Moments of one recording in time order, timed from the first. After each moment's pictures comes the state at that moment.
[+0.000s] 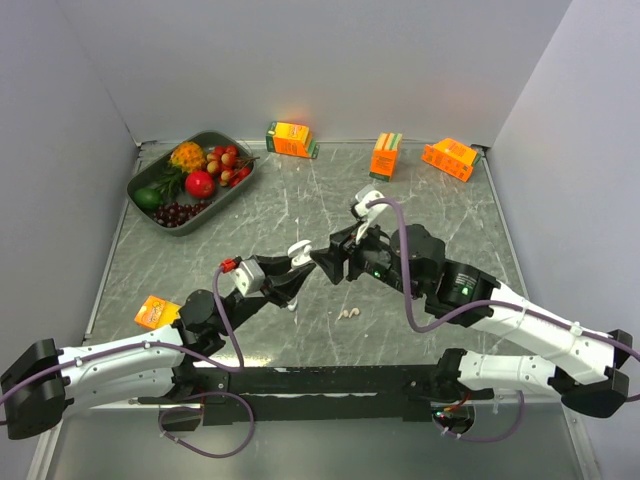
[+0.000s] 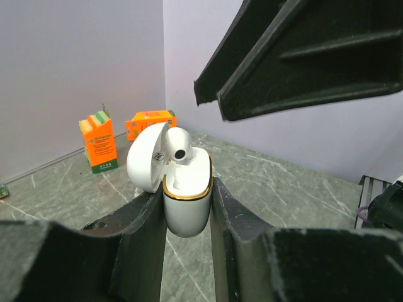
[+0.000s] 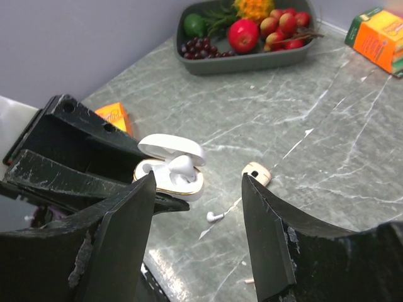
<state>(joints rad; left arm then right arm) -1.06 0.85 0.33 0.92 -0.11 0.00 1.09 0.97 1.12 -0.31 0.22 0.21</state>
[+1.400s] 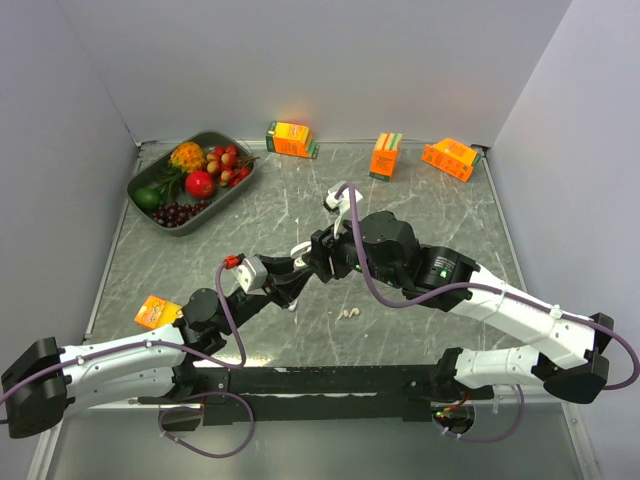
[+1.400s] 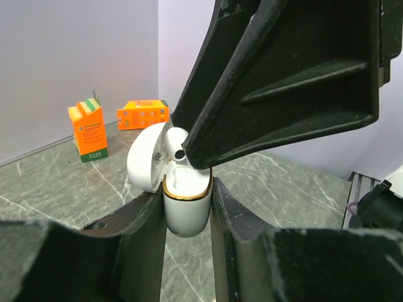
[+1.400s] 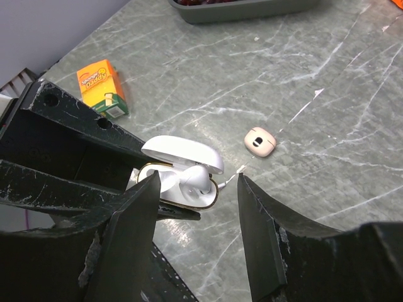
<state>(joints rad) -1.06 0.87 0.34 0.89 -0.11 -0.05 1.09 1.14 1.28 -0.51 0.19 0.25</state>
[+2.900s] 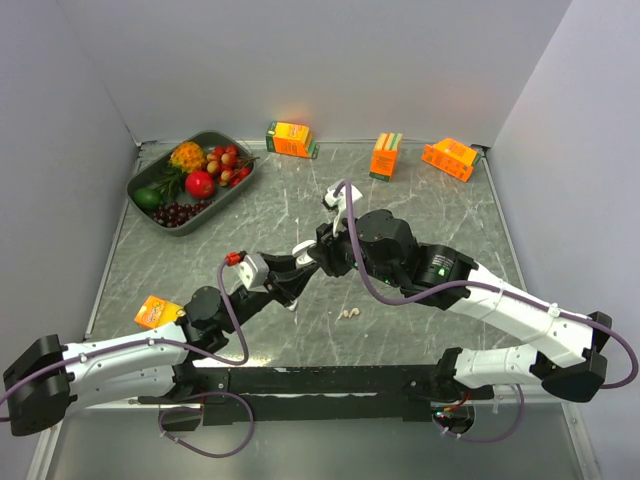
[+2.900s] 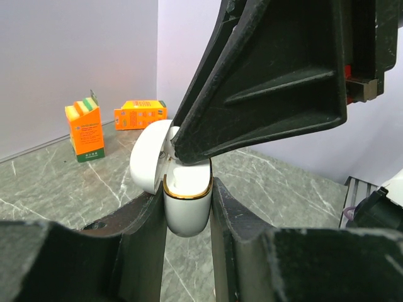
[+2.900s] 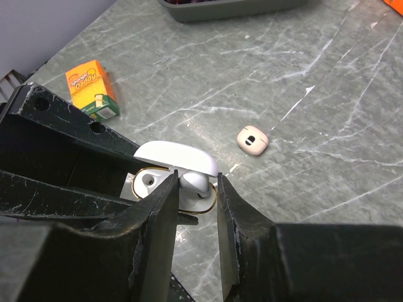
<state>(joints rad) -1.06 0.89 0.35 0.90 -0.11 -0.07 1.09 1.15 1.29 -0.53 0.22 0.25</state>
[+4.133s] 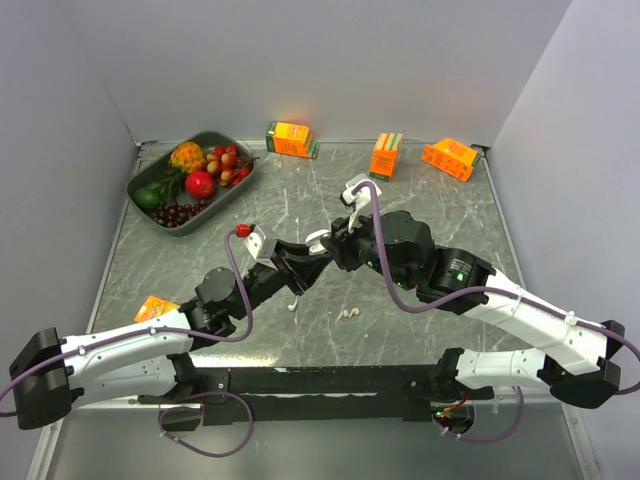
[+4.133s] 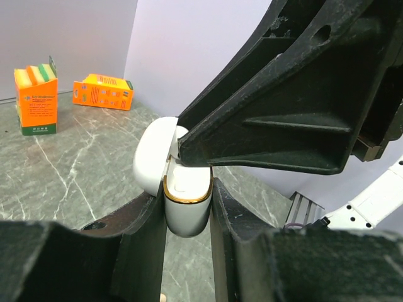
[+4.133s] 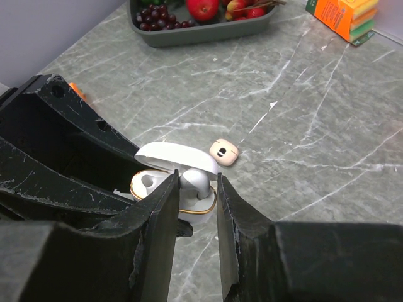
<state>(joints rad) -1.06 0.97 0.54 0.70 -0.11 -0.34 1.09 1.09 1.29 -0.52 0.32 0.19</state>
